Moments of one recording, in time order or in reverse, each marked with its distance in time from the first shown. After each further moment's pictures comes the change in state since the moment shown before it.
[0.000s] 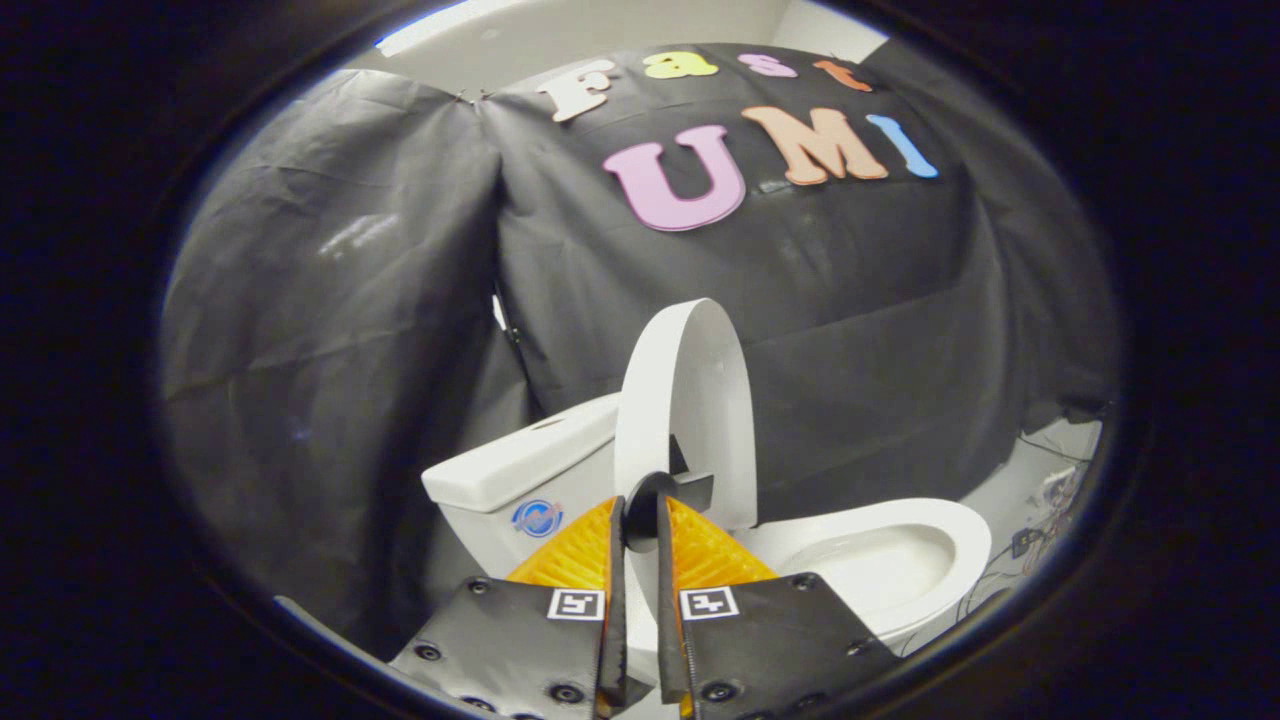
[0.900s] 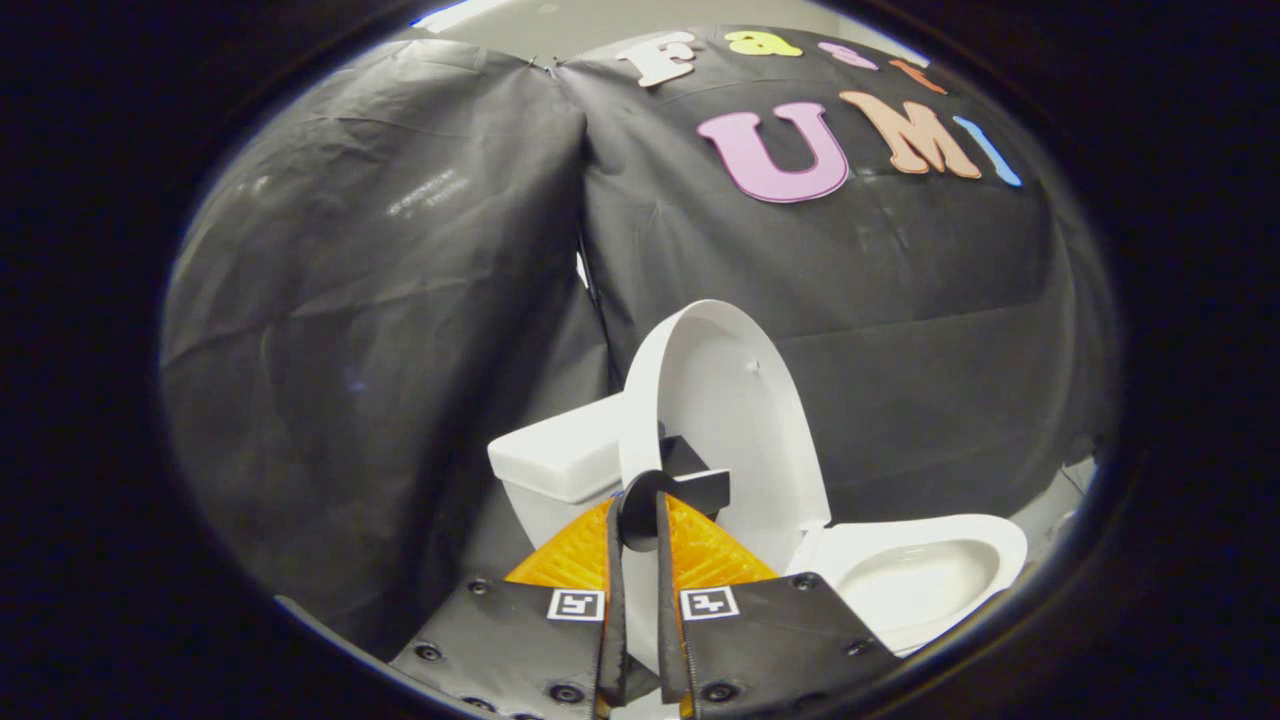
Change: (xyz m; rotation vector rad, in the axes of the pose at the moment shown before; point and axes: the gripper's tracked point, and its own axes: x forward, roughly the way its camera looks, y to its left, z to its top) arm 0.030 0.063 -0.019 -0.075 0.091 0.172
